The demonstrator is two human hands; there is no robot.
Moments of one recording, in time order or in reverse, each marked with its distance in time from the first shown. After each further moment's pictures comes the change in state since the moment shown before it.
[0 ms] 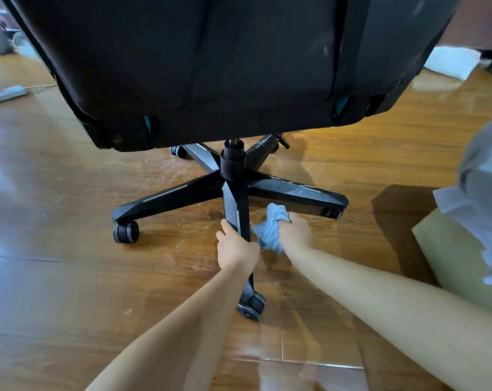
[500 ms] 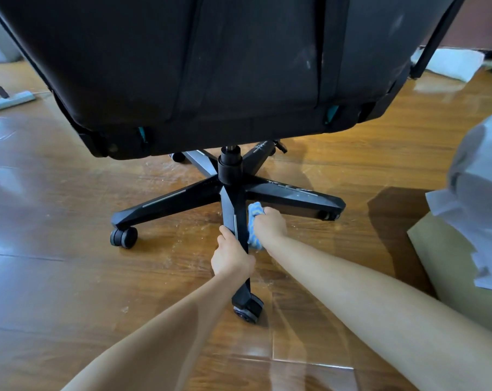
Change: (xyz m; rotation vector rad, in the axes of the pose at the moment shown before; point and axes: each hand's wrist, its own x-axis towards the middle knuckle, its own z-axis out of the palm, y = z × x) left_hand -0.018 -0.005 0.004 0.370 0.012 0.099; right_hand 0.002 -0.035 0.016 -0.028 -0.123 -0.008
